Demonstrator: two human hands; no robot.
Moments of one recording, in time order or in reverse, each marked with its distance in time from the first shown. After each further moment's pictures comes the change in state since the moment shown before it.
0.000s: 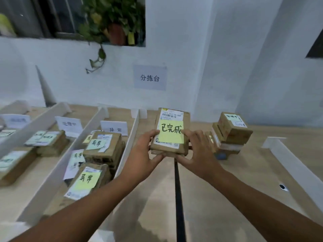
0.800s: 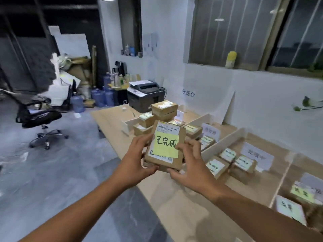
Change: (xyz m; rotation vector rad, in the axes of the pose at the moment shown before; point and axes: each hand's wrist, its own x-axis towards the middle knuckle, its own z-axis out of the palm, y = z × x) left_hand -0.371 -0.110 -0.716 0.457 0.550 -0.273; right_hand 0.061 -0.654 0.493 0.449 -0.458 -0.631
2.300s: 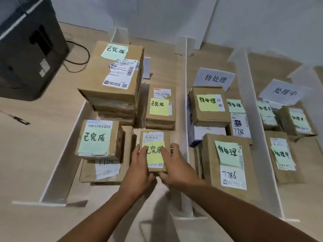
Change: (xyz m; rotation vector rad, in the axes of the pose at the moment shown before) left_hand 0.434 -0.647 0.115 0.014 -0.940 -0.199; right_hand 0.455 0.346 0.406 -0.226 -0.268 1.087
